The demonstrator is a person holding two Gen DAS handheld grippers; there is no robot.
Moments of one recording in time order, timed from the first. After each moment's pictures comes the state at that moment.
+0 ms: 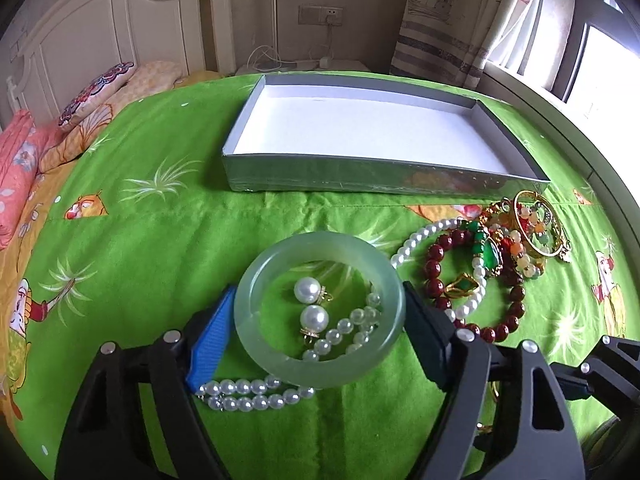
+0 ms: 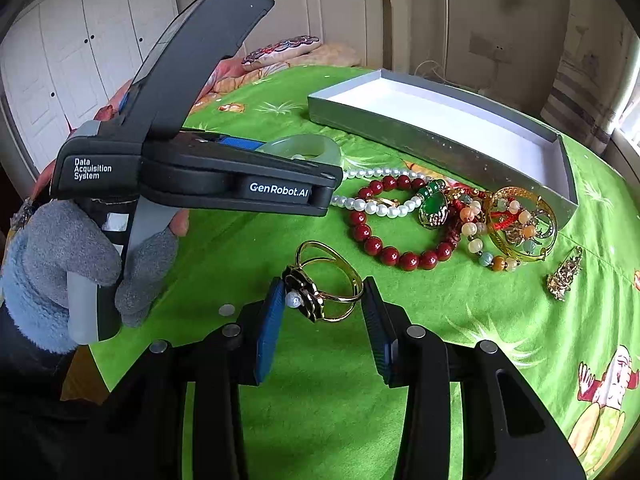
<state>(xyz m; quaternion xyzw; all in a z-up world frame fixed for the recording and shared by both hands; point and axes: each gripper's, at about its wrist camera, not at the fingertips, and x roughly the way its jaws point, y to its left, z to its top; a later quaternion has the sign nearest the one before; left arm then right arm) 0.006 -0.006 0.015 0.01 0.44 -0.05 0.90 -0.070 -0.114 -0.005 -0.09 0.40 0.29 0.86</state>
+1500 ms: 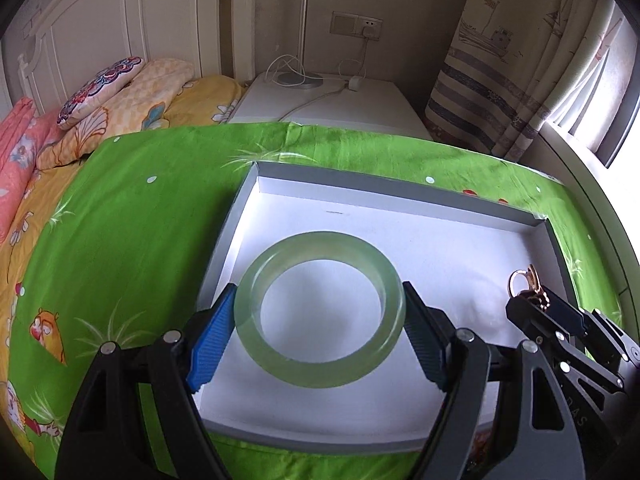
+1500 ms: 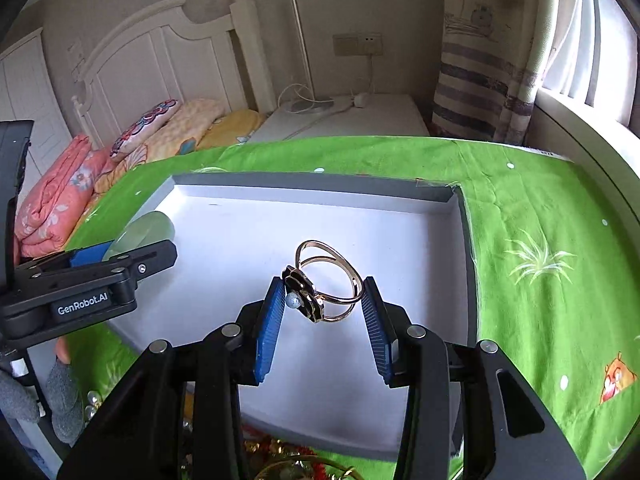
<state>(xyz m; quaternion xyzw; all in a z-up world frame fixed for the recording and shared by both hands) 0.181 -0.007 0.033 -0.05 0.44 0.00 0.89 0.147 -0.178 0.010 0.03 0.39 0.11 0.91</state>
